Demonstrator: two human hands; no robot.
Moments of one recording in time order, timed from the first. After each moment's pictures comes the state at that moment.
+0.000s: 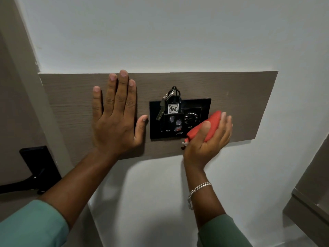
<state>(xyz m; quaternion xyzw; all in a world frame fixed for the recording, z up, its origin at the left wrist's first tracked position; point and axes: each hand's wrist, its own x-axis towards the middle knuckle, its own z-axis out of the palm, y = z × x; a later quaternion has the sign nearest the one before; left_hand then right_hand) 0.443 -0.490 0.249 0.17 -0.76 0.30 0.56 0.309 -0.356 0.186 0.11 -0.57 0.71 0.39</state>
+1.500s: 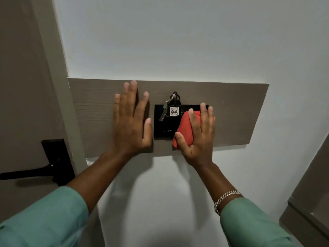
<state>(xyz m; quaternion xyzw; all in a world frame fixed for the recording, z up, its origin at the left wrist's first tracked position) 0.453 -0.460 0.245 0.08 -0.79 0.13 0.59 0.293 -0.319 0.189 0.43 -0.67 0.44 0.41</state>
